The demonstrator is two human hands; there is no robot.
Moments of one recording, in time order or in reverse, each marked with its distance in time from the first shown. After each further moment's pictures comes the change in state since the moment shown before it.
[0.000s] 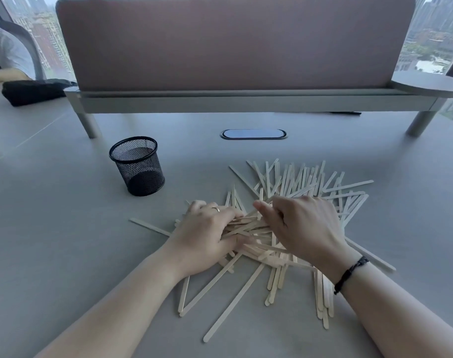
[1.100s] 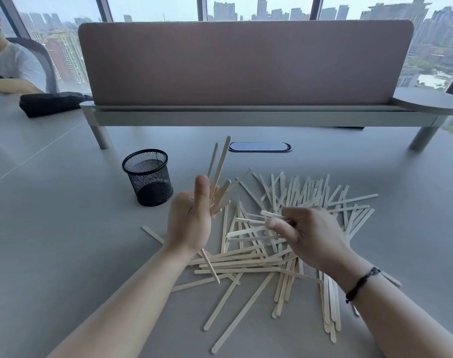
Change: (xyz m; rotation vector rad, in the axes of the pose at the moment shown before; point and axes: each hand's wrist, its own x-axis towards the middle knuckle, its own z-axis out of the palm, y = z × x) left_hand 0.022 -0.006 -0.023 -0.655 0.462 -0.410; right_hand 0.003 0.006 -0.006 0.361 -0.084 0.037
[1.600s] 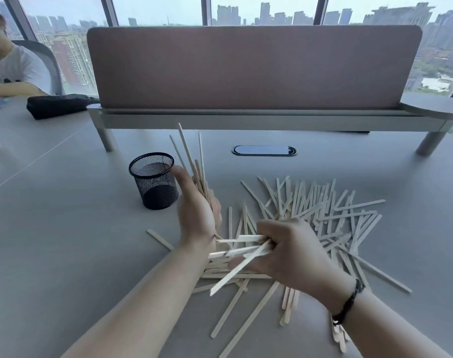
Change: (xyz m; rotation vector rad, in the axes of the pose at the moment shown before) left_hand 0.015 0.019 0.019 -0.484 0.284 -0.416; right_hand -0.001 -0.048 0.014 0.104 -0.009 -0.190
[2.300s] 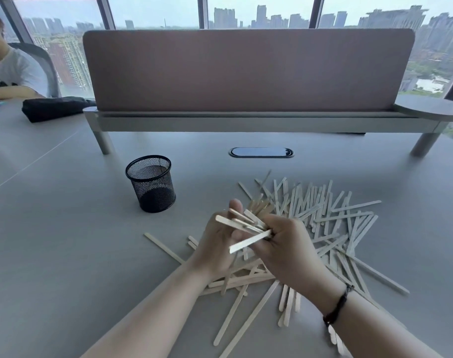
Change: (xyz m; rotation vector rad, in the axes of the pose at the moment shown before) left_hand -0.022 -0.035 -0.015 0.389 -0.583 0.075; right_hand 0.003 -0.003 0.009 0.343 0.130 0.215
